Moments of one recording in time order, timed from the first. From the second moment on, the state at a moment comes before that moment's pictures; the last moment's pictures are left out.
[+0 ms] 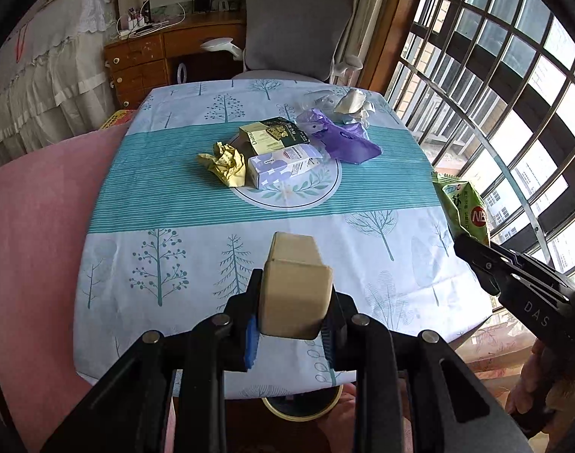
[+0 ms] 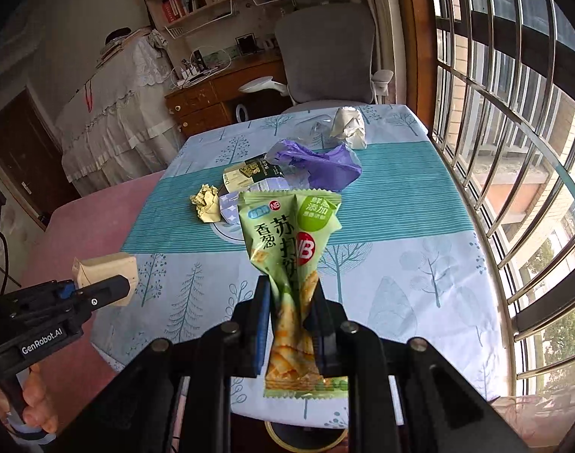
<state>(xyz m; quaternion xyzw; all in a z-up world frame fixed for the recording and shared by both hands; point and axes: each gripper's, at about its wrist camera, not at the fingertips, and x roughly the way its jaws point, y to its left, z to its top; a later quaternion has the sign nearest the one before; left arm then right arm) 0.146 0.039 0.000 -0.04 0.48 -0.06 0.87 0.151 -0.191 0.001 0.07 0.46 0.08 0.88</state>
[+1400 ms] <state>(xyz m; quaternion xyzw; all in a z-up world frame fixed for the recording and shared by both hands) 0.021 -0.017 -0.438 -0.01 0.64 -0.11 0.76 -0.005 -0.207 -0.473 0.21 0.67 -0.03 0.71</state>
